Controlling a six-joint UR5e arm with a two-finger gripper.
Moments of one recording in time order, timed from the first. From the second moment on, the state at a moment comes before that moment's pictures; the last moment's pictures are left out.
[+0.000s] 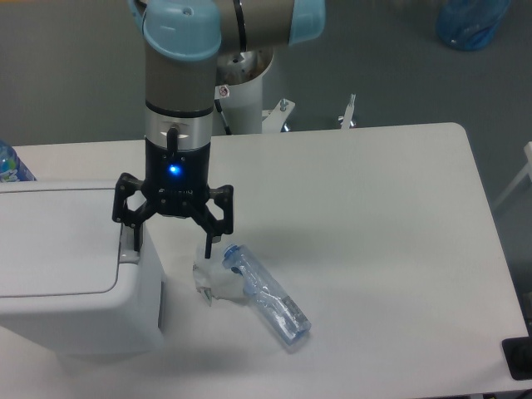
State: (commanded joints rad) arm 2.24 -1.76 -1.53 -0.92 1.32 0.23
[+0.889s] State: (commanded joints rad) arm 2.24 -1.77 -1.43 -0.92 1.33 0.24
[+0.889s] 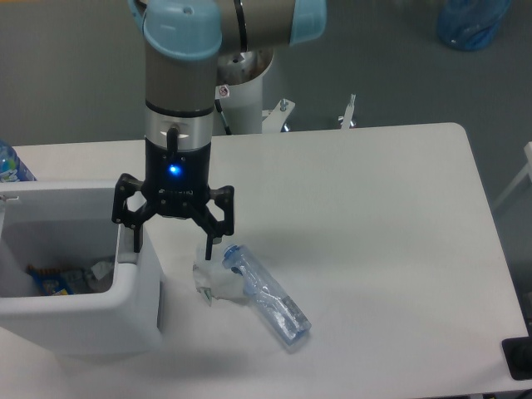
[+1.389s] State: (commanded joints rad) arm 2.34 -1.77 -1.38 -0.93 1.61 0.47
